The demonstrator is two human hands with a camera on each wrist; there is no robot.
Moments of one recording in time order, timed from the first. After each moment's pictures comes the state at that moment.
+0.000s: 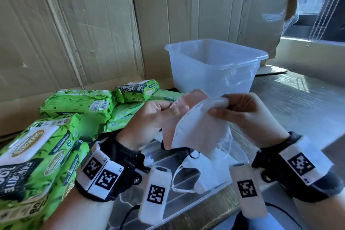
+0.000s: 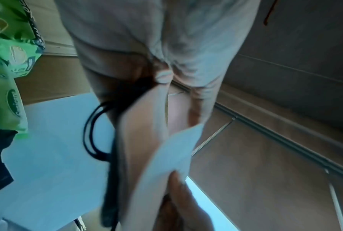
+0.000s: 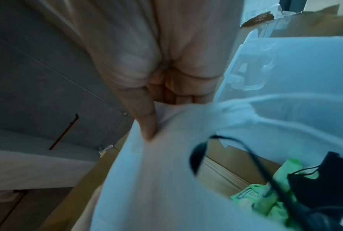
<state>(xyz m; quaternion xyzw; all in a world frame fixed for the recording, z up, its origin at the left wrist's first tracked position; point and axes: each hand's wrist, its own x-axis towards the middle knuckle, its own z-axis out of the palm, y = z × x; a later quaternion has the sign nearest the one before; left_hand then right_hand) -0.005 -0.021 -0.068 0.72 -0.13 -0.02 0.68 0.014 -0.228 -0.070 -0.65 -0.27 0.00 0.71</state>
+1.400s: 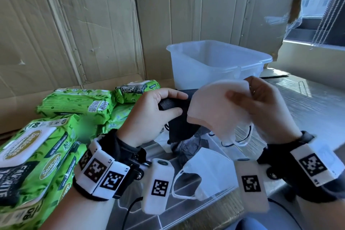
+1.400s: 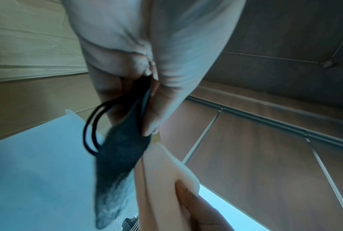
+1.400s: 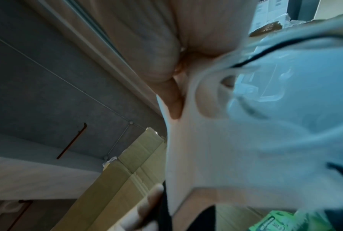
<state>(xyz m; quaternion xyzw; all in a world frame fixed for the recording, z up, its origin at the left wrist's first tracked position) -0.001 -0.023 -0.047 0.81 -0.14 0.11 0.56 0.037 -0.237 -0.062 -0.69 -0.19 -0.17 0.68</state>
